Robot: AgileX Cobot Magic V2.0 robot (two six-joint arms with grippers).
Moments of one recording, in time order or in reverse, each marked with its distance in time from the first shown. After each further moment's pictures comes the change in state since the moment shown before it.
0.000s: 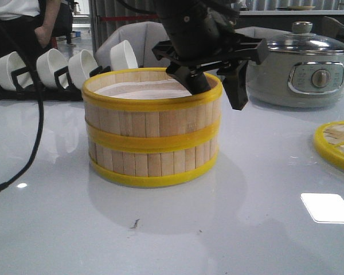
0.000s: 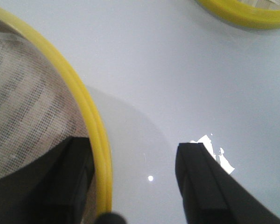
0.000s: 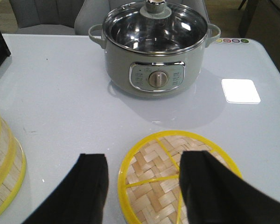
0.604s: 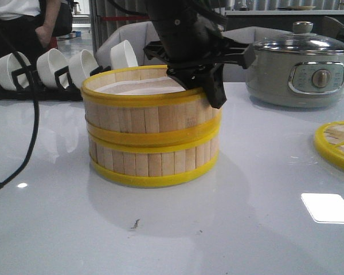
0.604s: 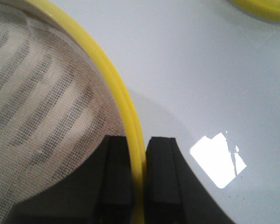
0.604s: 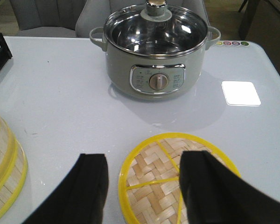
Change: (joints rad) left arm 0.015 0.000 0.004 0.034 0.006 -0.003; right arm 0.000 -0.011 0.000 0.000 0.000 0.000
